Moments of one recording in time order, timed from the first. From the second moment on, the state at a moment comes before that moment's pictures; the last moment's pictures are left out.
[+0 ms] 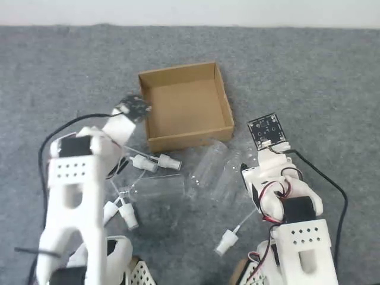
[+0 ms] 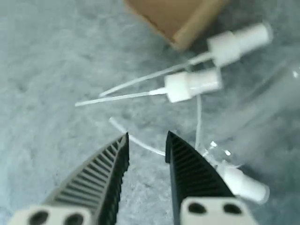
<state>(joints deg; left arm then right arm) -10.7 -29.6 42.2 74.2 -41.1 -11.5 -65.8 67.2 58.8 11.2</state>
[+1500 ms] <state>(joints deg) 2.6 1.3 36.3 61.2 -54.2 -11.3 -65.8 67.2 58.8 11.2</state>
